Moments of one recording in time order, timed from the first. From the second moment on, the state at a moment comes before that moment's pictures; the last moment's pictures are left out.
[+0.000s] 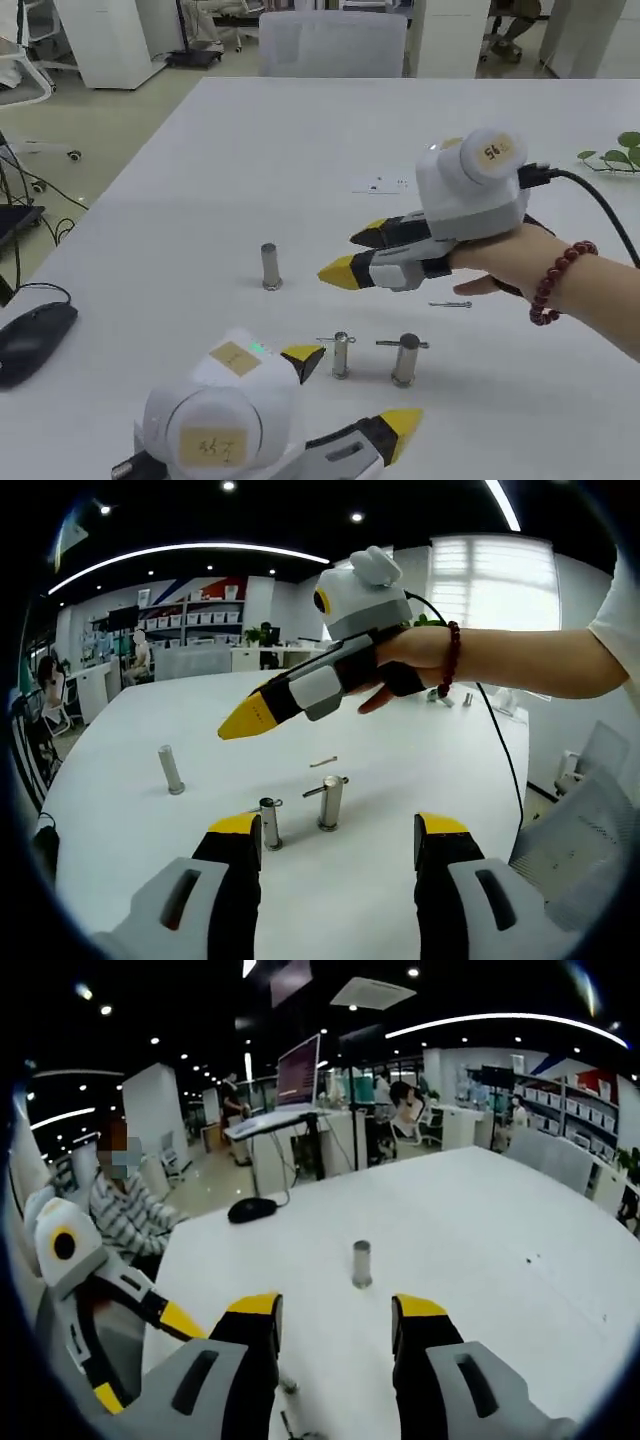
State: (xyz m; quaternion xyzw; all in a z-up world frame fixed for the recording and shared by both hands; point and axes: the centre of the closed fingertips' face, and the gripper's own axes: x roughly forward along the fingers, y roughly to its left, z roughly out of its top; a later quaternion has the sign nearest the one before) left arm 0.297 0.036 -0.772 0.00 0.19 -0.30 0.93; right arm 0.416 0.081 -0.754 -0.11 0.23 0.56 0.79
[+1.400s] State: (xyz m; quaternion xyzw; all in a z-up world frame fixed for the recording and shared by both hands) left arm 0.311 0.067 -0.760 -0.01 0.16 -0.26 0.95; right arm 0.489 0.168 -0.826 -0.09 0.21 0.55 0.80
